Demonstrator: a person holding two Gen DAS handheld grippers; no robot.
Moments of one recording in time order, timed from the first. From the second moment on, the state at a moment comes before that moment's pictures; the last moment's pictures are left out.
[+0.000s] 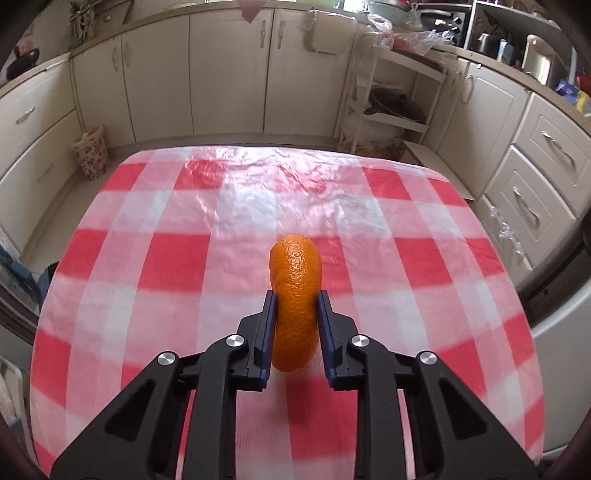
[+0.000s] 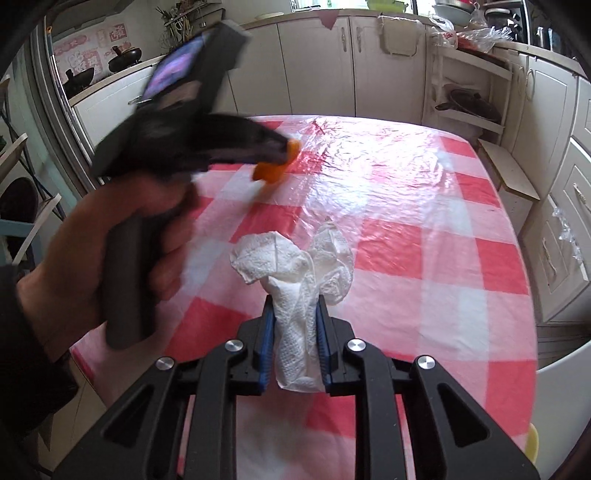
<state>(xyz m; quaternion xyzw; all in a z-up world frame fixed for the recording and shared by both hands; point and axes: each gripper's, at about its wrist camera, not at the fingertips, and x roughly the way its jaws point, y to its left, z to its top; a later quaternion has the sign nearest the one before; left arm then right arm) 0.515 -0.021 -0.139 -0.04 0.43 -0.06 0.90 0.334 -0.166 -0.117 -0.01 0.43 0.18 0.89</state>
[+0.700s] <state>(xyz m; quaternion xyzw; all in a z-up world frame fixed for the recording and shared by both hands) 0.305 -0.118 -0.116 -0.04 0.41 -0.19 0.89 0.235 -0.288 -0.106 -0.01 0.41 0.08 0.91</state>
